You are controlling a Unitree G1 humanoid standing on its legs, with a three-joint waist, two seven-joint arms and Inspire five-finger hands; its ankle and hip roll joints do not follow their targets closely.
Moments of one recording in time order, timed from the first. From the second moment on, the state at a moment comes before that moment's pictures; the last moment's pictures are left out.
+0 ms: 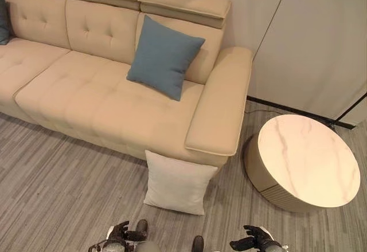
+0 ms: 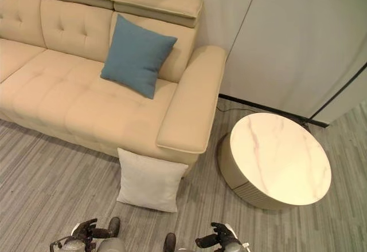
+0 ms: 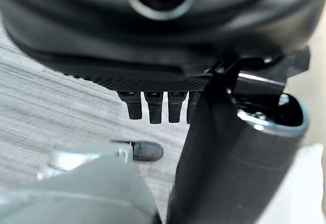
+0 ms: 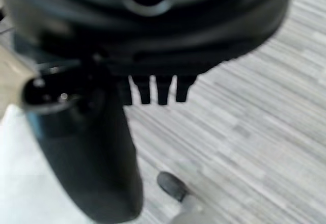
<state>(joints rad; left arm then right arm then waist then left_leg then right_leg) -0.11 0.21 -0.12 1.38 -0.23 -0.10 0.16 -0.09 -0.30 0.32 1.27 0.05 -0.06 -0.06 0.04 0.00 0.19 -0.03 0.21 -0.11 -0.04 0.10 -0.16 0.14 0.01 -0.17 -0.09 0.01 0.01</state>
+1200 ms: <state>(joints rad) -1.12 0.58 -0.35 1.08 -0.86 -0.26 0.18 -1.13 -0.64 0.38 1.06 0.72 -0.24 -0.14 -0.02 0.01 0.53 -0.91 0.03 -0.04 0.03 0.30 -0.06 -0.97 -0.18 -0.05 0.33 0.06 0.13</state>
